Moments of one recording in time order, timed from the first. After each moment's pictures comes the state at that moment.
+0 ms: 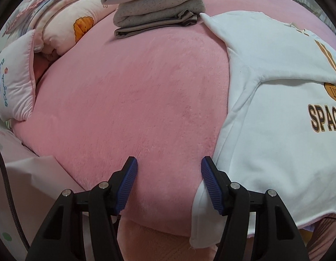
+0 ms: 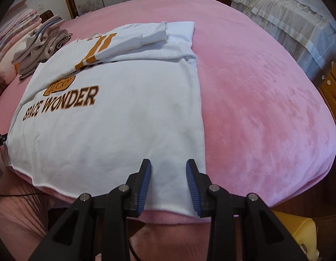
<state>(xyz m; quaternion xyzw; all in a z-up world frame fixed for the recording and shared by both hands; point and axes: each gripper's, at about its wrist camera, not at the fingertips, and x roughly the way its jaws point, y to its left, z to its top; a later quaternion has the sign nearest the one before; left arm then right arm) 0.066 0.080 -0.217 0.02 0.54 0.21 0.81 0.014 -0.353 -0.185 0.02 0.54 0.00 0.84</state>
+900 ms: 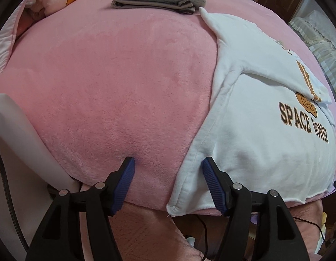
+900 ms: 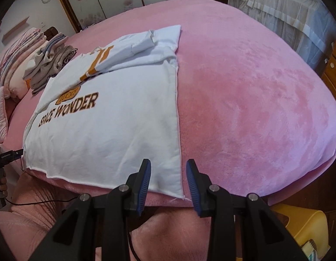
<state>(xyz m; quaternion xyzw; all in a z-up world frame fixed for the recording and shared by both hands) 0.026 0.100 -0.225 -0.14 0.55 0.13 0.81 -0.006 -0.399 -0.183 0.08 0.53 0.04 0.84</state>
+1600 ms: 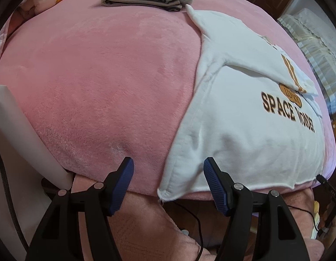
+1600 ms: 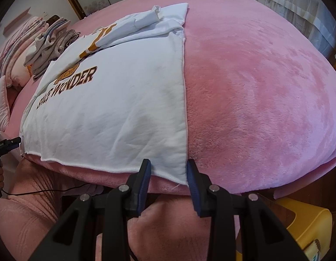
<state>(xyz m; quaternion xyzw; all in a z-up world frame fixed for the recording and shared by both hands) 0.006 0.095 -0.215 -0.15 0.56 0.08 0.81 -0.008 -0.390 -0.206 0.08 0.56 0.07 0.82</state>
